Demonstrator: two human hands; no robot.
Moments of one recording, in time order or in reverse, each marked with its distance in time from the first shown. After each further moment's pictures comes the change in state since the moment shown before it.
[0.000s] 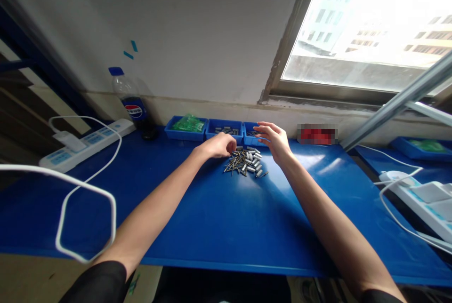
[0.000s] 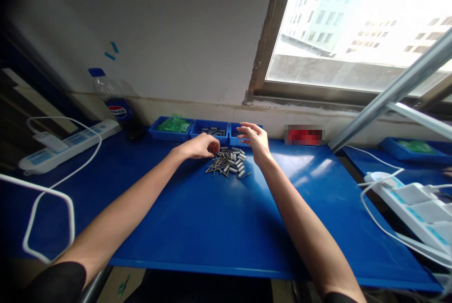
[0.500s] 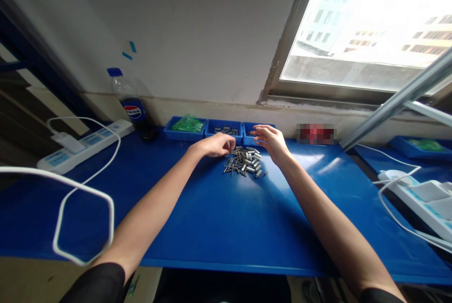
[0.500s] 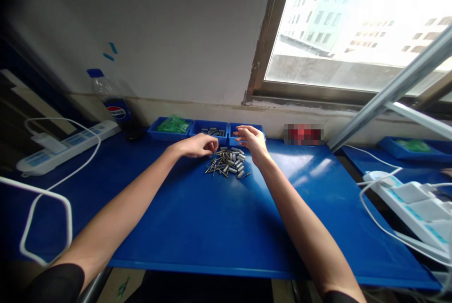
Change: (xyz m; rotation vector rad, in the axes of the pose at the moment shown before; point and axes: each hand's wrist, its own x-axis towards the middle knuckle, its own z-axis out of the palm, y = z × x) left_hand -0.003 -0.007 -0.010 -0.044 -0.066 0.006; right_hand 0.000 0.002 0.002 0.017 -0.055 0.072
